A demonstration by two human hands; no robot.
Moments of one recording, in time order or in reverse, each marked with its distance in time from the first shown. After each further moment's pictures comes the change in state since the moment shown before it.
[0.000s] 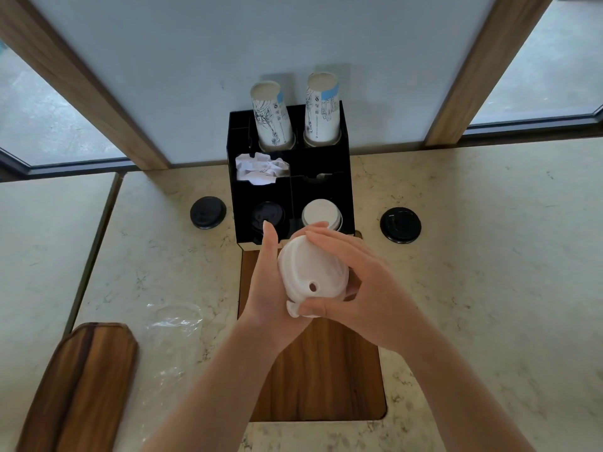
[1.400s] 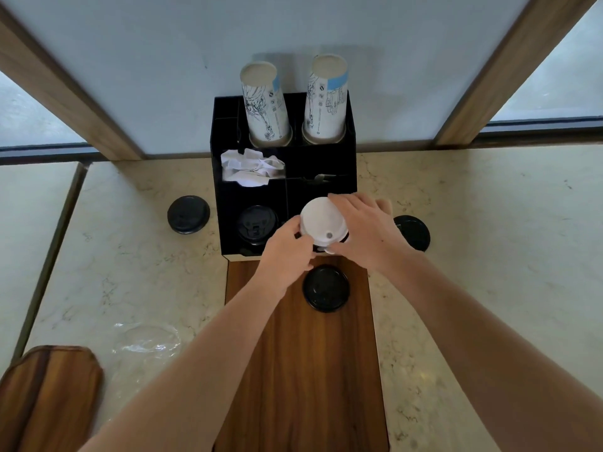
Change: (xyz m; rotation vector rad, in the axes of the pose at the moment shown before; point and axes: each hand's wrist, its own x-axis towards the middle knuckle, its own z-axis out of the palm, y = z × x) left_hand 0.135 0.016 -0.045 1.026 0.375 0.121; right_hand 0.137 0.150 -0.013 -0.855 -0.009 0.012
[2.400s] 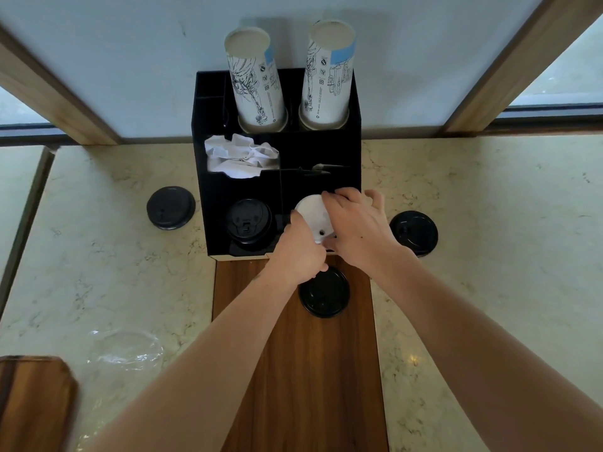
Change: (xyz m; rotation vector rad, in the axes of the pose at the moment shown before) left_hand 0.032 0.002 0.018 0.273 -0.121 -0.089; right_hand 0.024 -0.008 0.020 -0.209 -0.140 0.036
